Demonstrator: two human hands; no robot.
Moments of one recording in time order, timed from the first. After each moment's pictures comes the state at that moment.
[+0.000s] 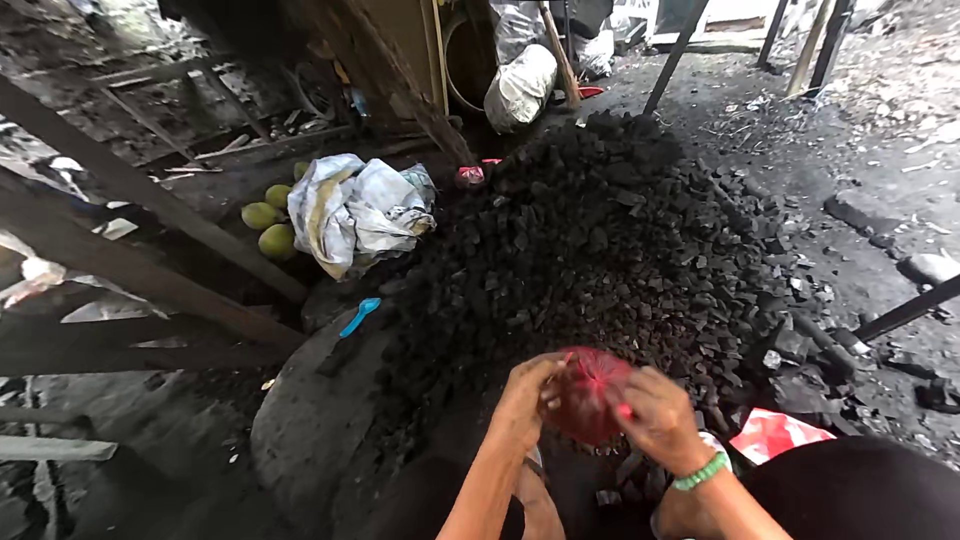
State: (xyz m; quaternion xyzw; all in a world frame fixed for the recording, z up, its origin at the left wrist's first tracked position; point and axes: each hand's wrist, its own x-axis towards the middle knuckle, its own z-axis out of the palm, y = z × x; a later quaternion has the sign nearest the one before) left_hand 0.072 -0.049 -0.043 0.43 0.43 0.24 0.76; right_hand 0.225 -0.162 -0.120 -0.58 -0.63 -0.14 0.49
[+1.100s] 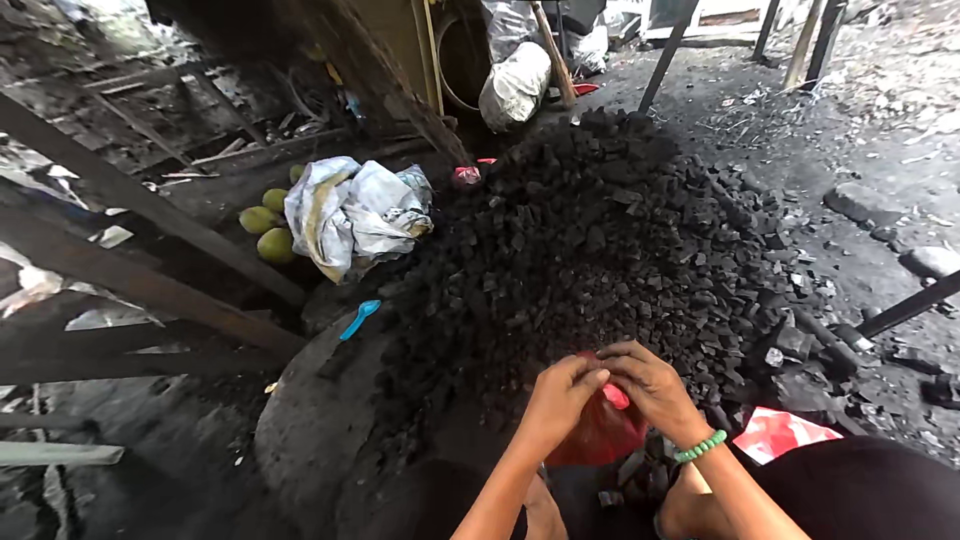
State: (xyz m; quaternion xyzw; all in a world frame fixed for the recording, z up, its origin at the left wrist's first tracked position) left_hand 0.089 -0.055 -0.046 0.76 0.33 0.15 0.54; right_hand 0.247 -0.147 -0.114 -0.58 -0.59 0.13 0.55
